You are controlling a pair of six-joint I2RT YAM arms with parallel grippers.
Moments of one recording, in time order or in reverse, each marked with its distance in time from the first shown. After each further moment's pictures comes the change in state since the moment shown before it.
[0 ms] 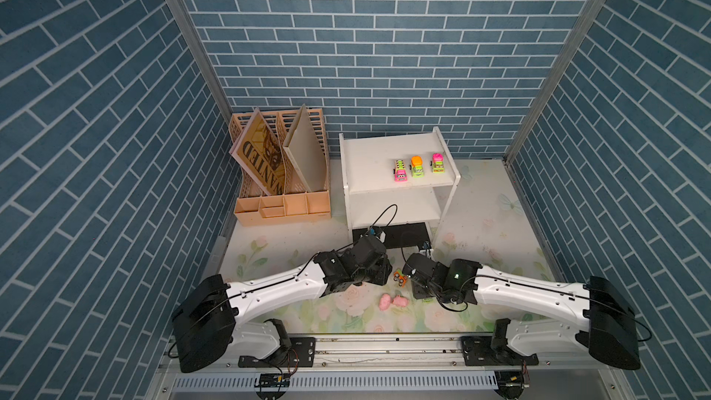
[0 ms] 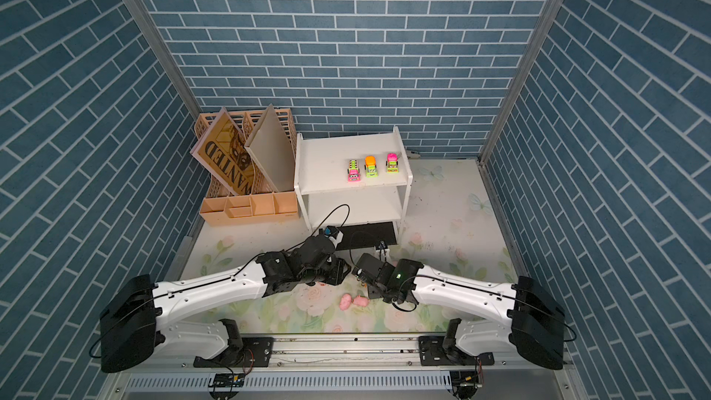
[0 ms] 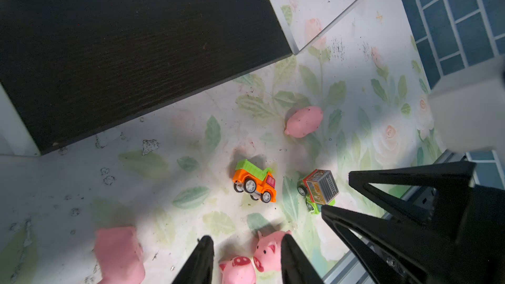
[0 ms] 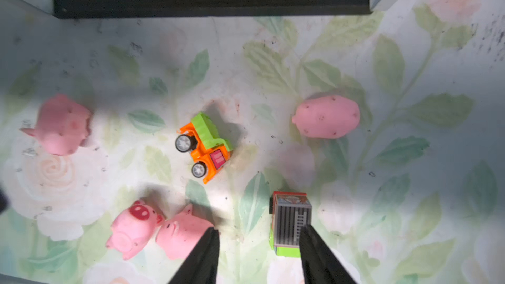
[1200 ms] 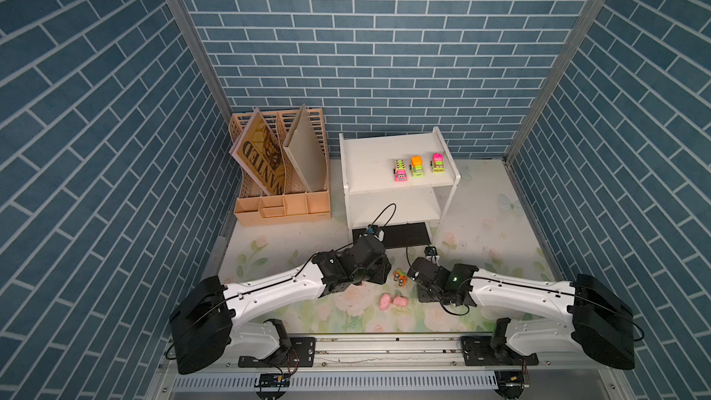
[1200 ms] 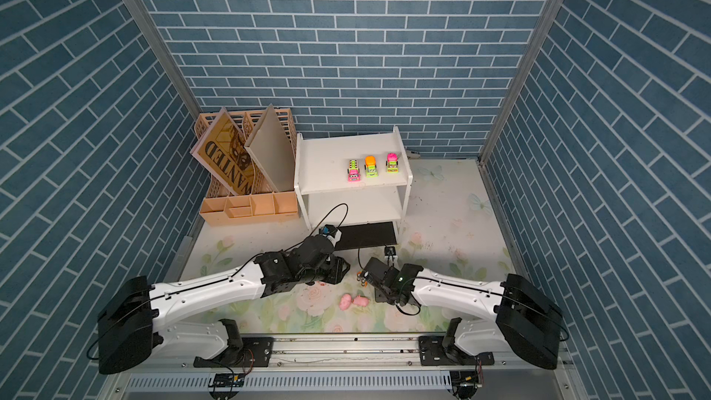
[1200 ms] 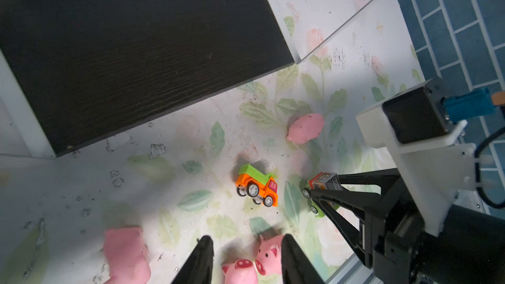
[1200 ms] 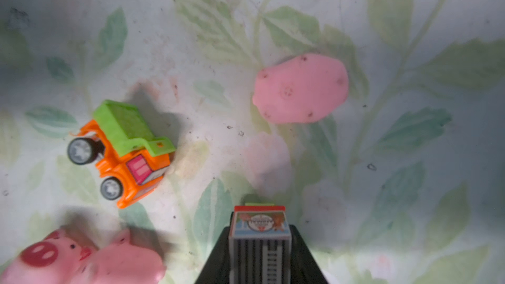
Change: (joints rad) left arm 0.000 -0.034 -0.001 -0.006 -0.044 -0.011; right arm -0.054 0.010 -0.115 0.098 -0.035 0.021
